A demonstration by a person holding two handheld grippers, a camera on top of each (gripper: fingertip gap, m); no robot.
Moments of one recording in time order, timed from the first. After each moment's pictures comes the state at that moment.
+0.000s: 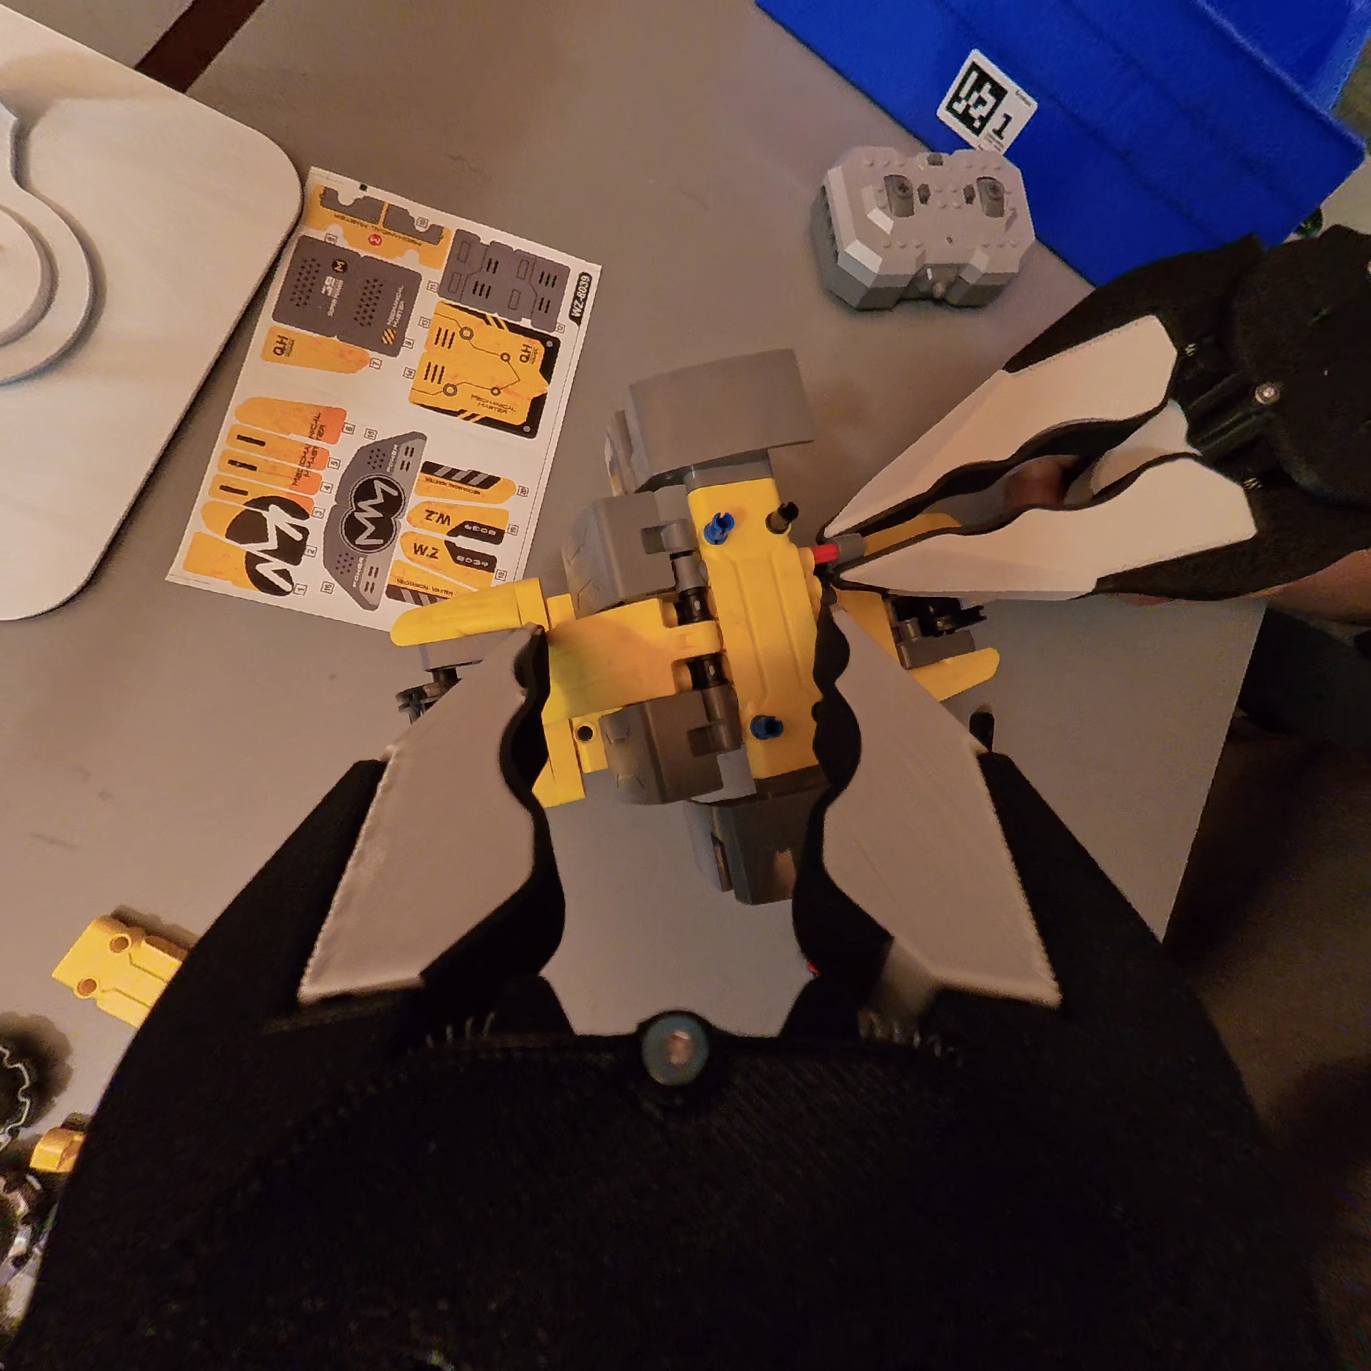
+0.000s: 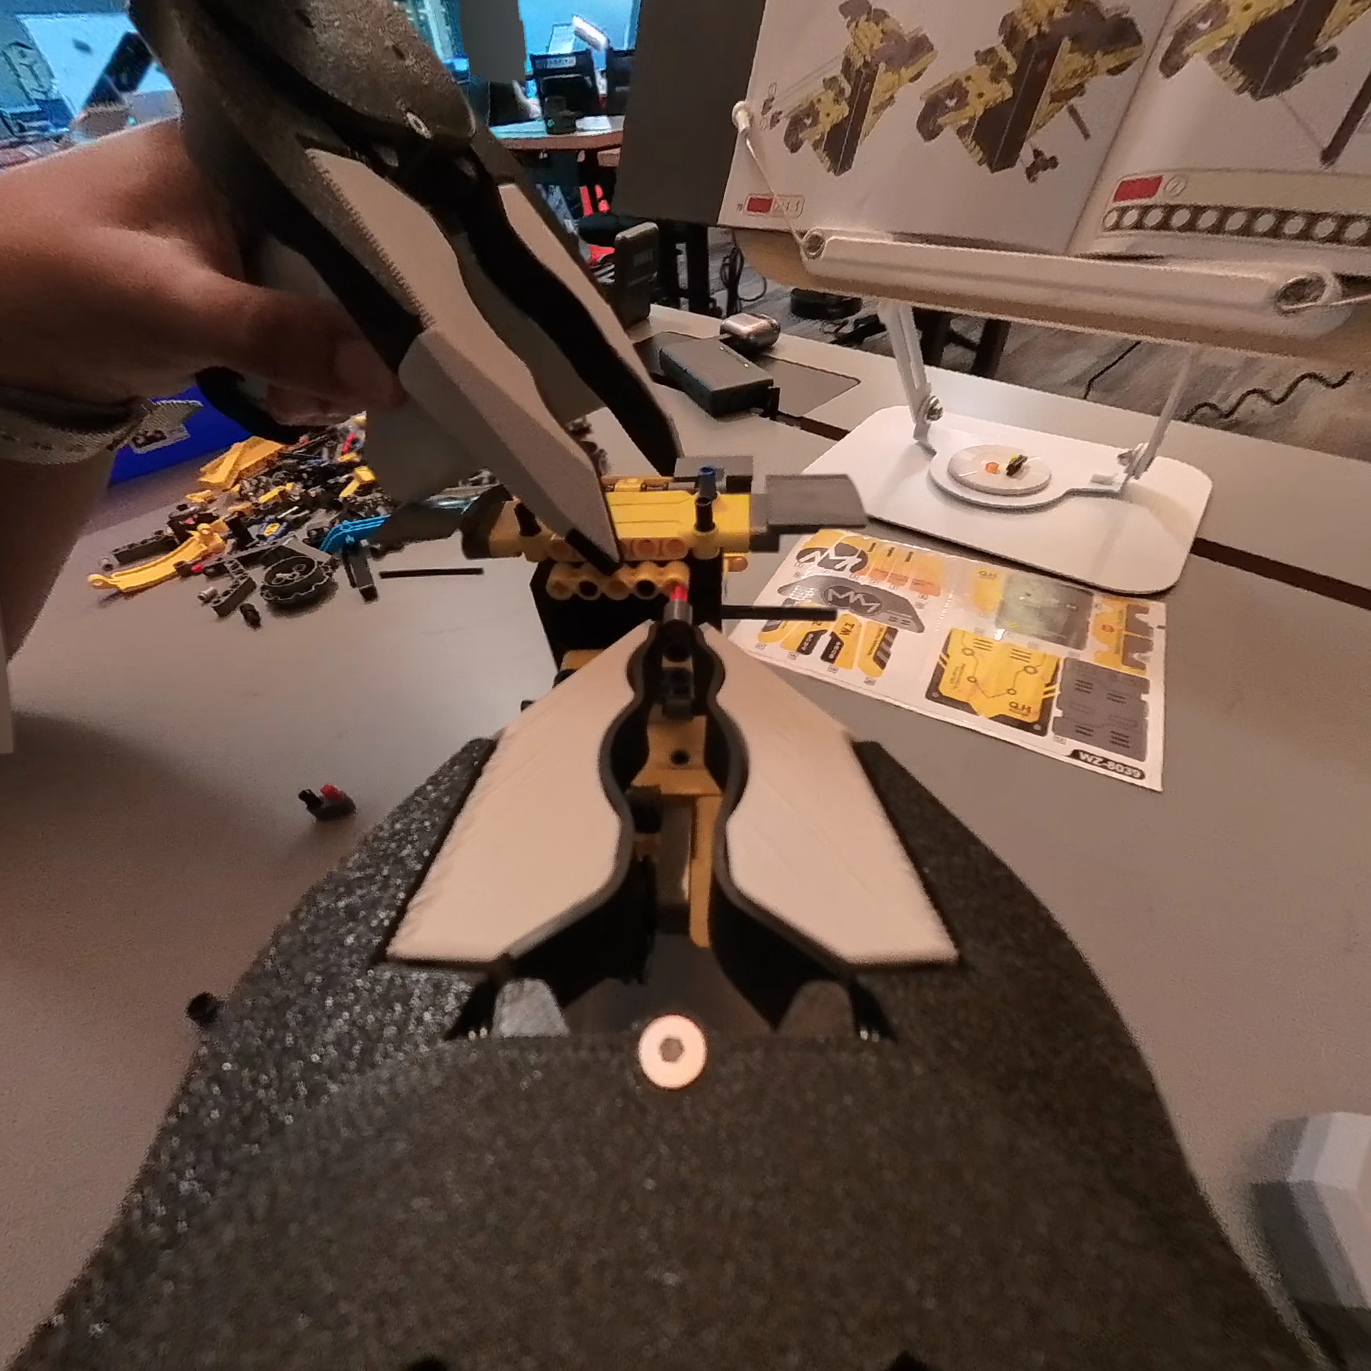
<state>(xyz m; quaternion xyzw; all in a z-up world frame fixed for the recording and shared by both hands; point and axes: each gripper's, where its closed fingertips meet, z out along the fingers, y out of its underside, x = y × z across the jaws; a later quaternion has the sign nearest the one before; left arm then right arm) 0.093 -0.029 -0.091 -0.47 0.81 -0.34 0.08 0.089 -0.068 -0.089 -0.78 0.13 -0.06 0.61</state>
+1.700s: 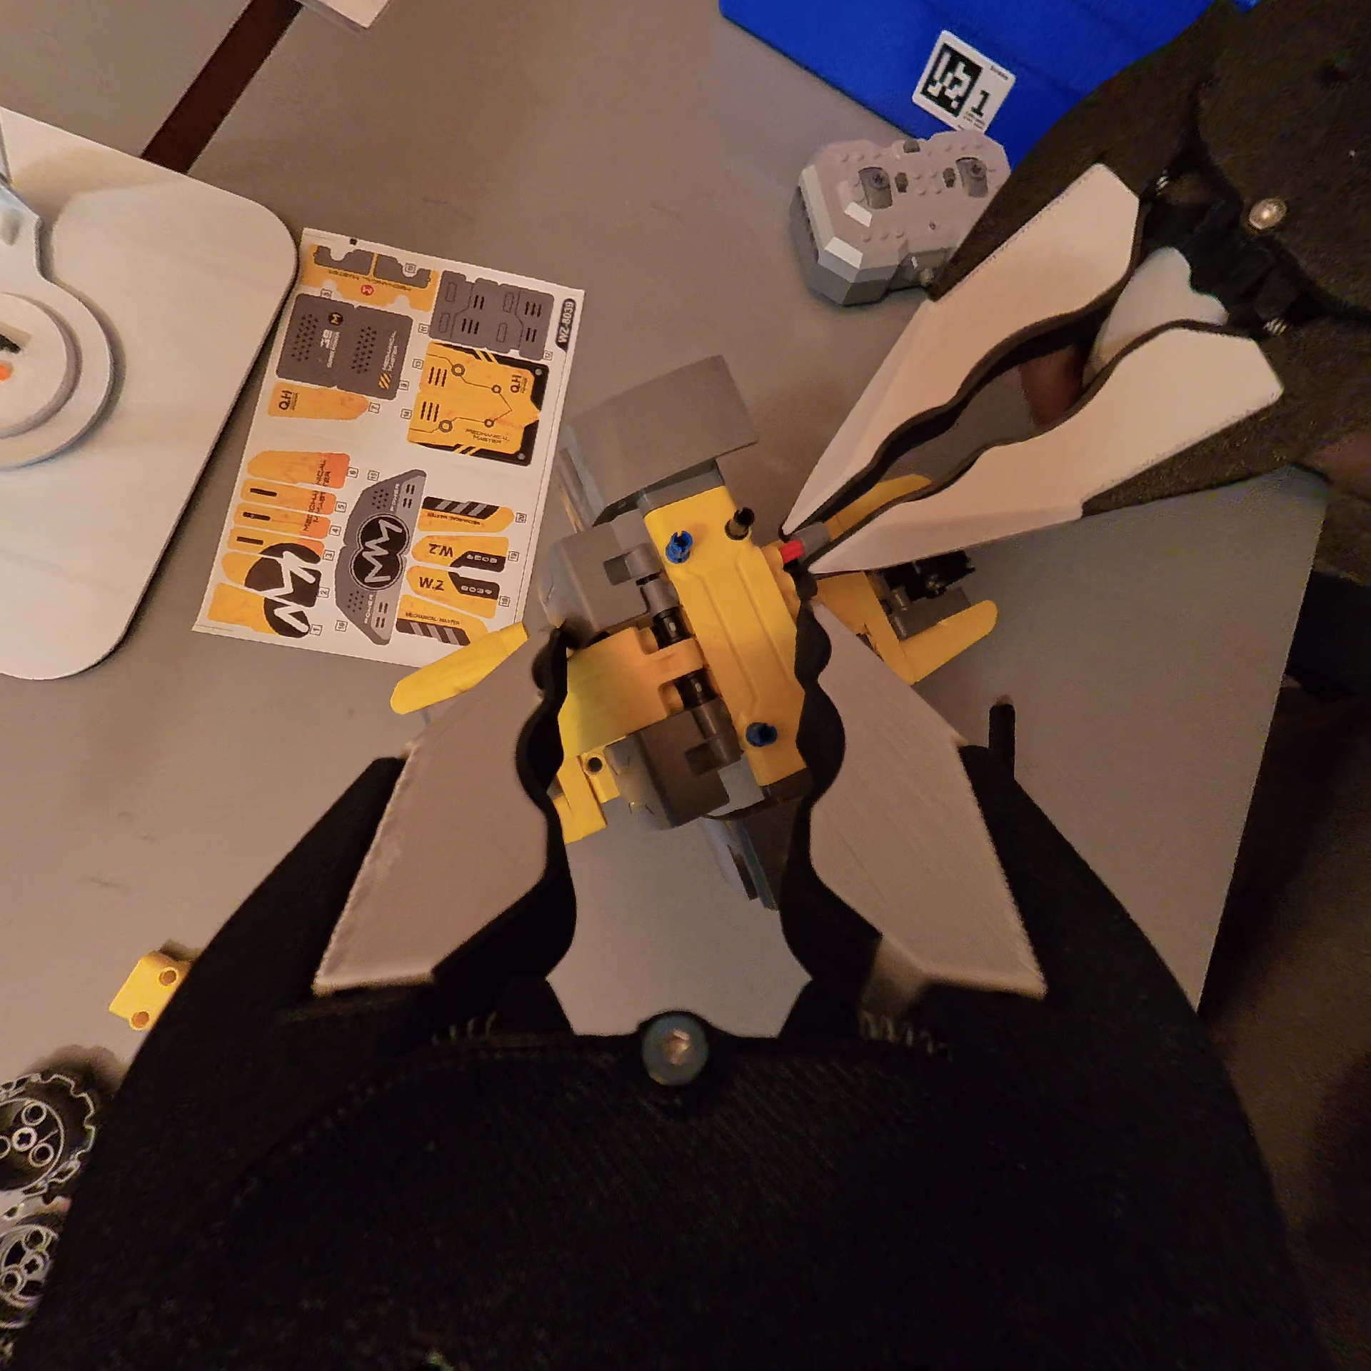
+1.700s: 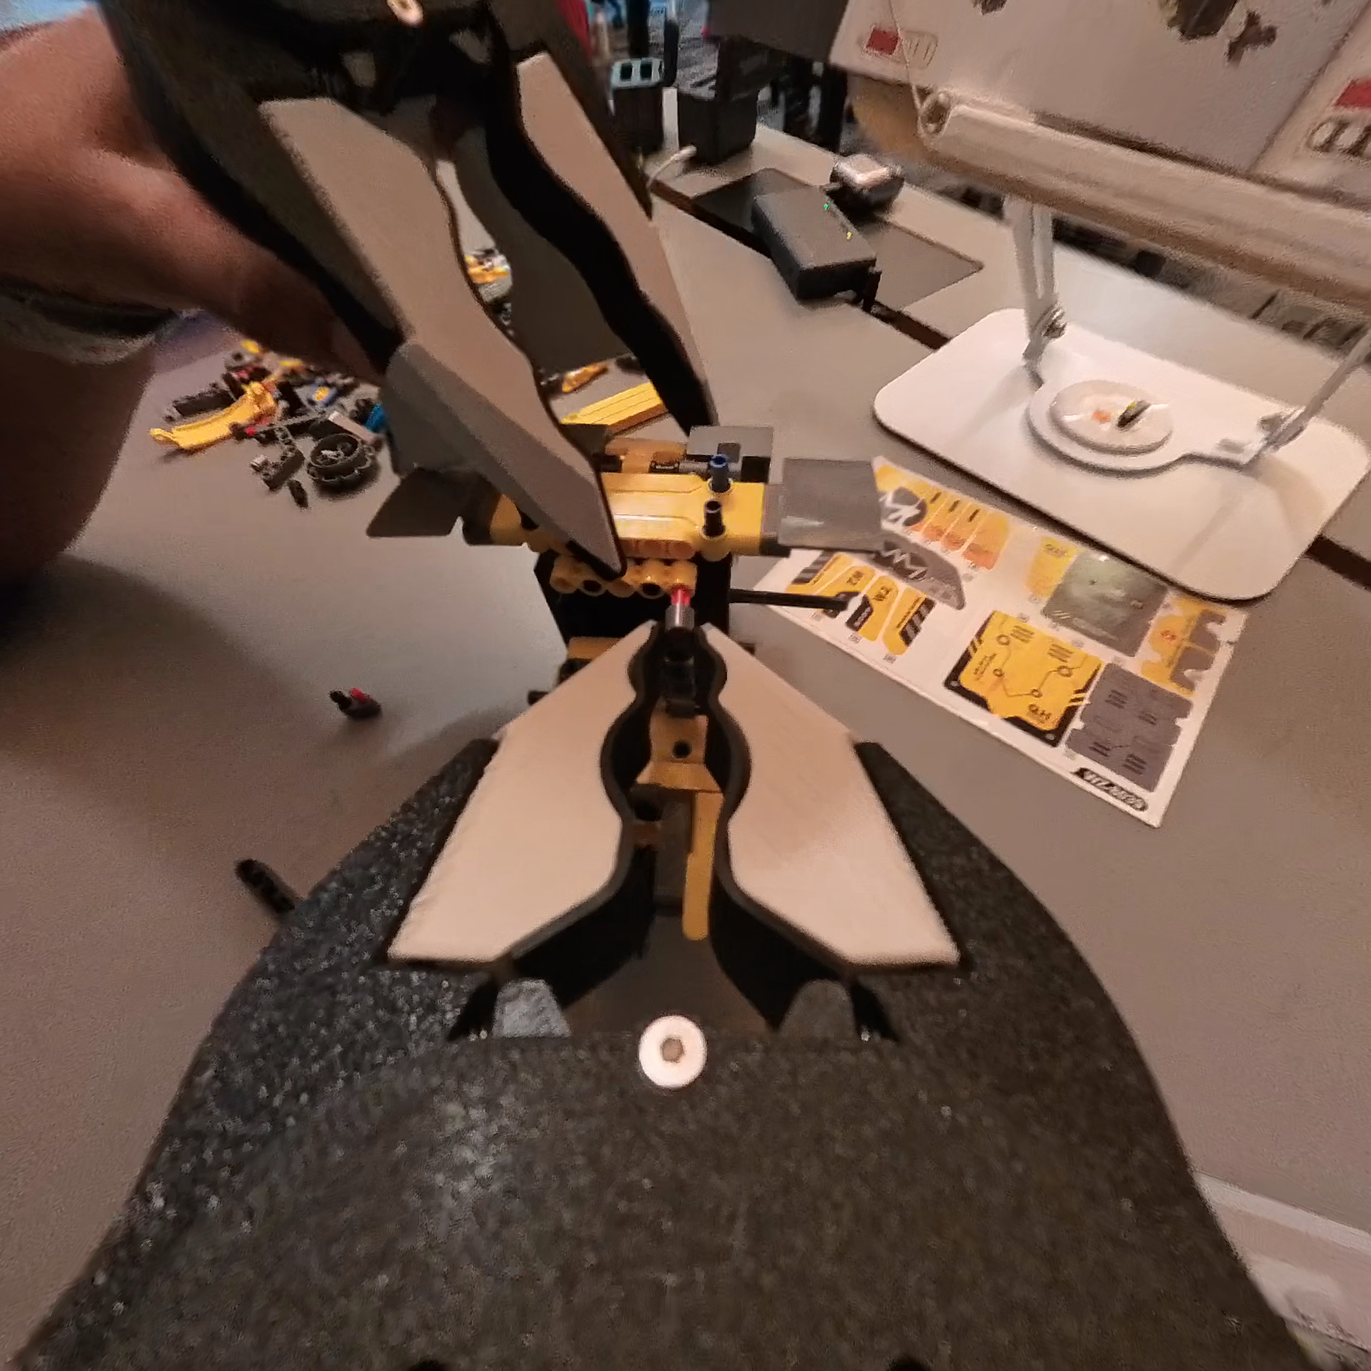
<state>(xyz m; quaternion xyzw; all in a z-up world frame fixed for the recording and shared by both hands) 0.094 -0.035 -0.089 -0.44 0.83 -0.33 0.10 0.093 -0.066 -0.090 -0.85 0.06 0.00 0.53</state>
